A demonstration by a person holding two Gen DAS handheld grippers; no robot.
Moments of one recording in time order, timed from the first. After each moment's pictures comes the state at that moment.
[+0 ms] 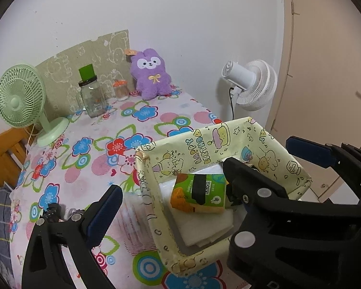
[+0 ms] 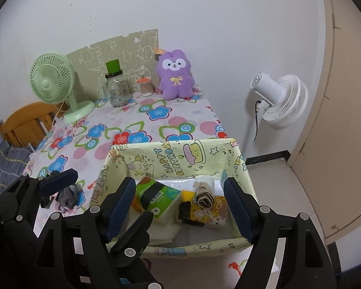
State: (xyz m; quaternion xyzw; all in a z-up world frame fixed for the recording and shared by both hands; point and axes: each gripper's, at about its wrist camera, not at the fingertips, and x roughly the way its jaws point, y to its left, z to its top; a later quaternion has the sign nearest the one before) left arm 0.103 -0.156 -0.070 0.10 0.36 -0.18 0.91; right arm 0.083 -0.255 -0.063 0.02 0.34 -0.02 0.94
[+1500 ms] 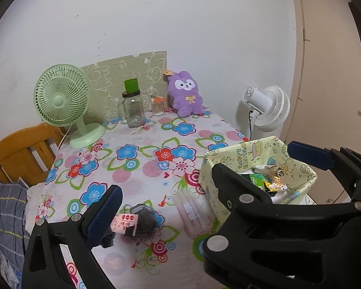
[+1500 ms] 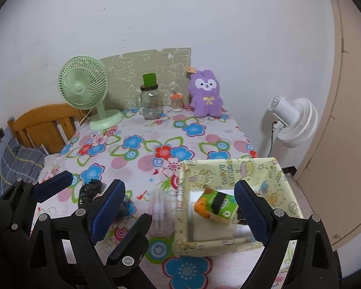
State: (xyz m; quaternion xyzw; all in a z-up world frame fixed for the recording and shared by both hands) left arm 0.072 -0.048 -0.032 0.07 0.31 -0.15 0.94; right arm 0.061 -0.144 -0.029 0.00 0.31 0.00 0.95
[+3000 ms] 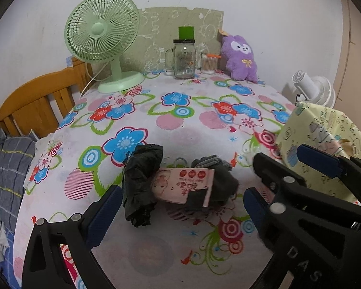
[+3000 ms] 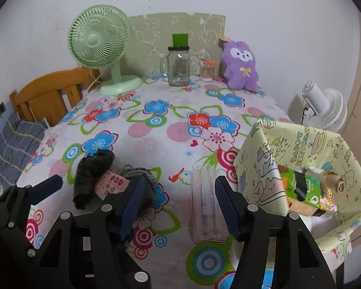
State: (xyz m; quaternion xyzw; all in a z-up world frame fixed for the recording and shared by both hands) left arm 0.123 0.032 -0.138 0.02 0.38 -0.06 0.92; right arm 0.118 -0.072 -0.137 -0.03 0.36 0.03 0.93
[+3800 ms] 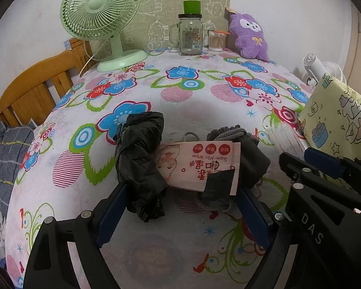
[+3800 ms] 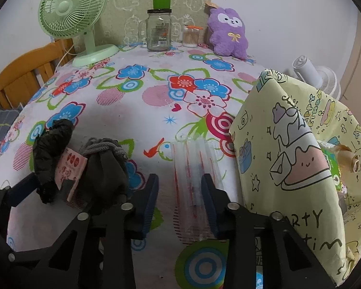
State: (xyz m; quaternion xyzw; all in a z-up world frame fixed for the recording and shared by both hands) left arm 0.138 0.035 -0.176 0.03 0.42 -0.04 0.91; right arm 0.146 -0.078 -0.183 -0.04 0.43 -0.04 0.90
